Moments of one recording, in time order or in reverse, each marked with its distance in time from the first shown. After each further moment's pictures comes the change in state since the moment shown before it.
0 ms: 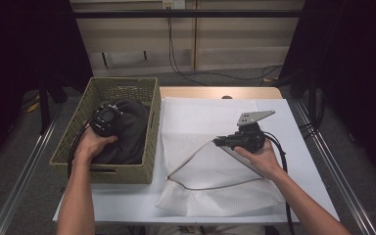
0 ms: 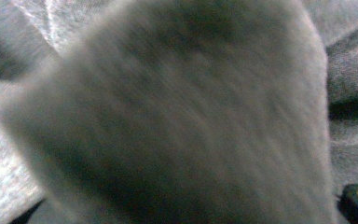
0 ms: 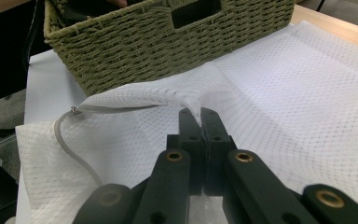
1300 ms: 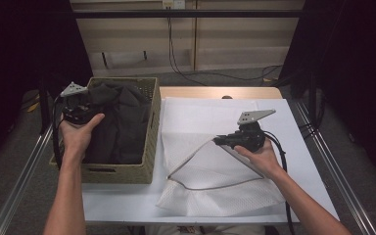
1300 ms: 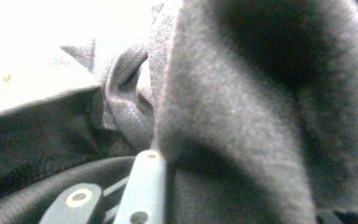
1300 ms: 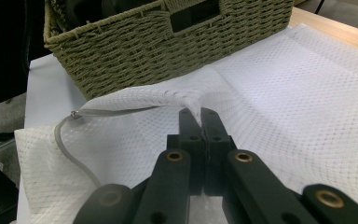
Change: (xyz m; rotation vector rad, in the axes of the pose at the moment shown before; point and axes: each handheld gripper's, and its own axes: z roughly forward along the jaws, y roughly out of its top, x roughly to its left) left arm 0.013 -0.015 -0.098 -0.702 -0.110 -0.235; right arm -0.001 0.002 -0.001 -0.012 0.000 0.008
